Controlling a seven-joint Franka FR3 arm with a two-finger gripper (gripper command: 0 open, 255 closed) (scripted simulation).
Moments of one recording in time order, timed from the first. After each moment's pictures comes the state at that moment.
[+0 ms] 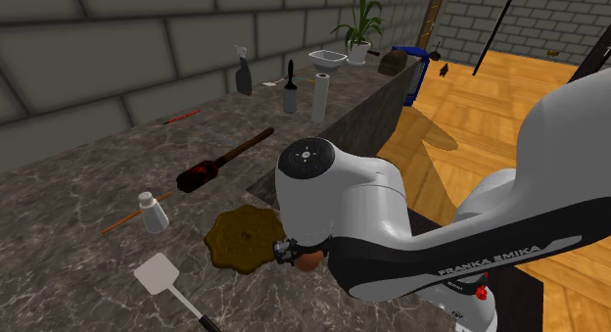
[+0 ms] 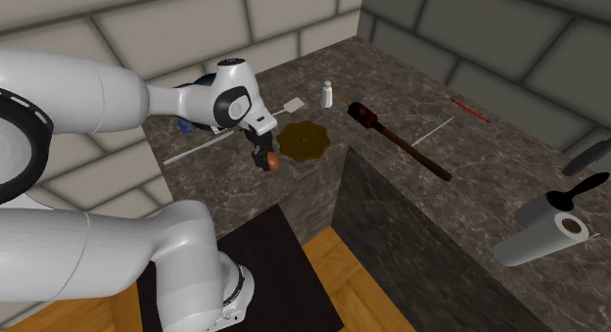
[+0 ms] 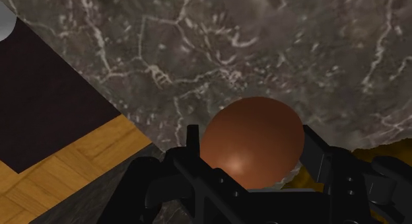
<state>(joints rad) -0.15 -0.54 1.05 -2.63 0.32 2.20 1.18</state>
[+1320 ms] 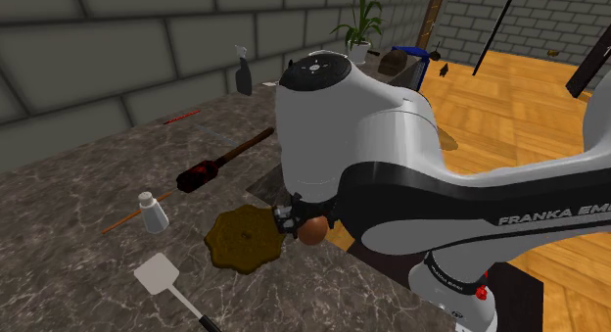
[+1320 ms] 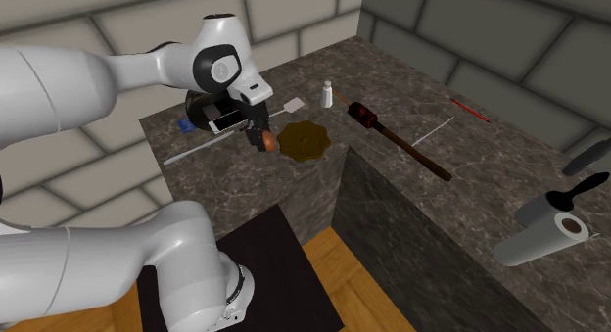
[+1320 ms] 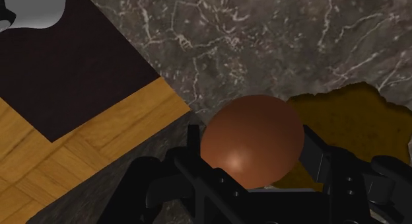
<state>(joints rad) -0.07 -0.68 0.86 -2.48 0.30 1.90 1.12</state>
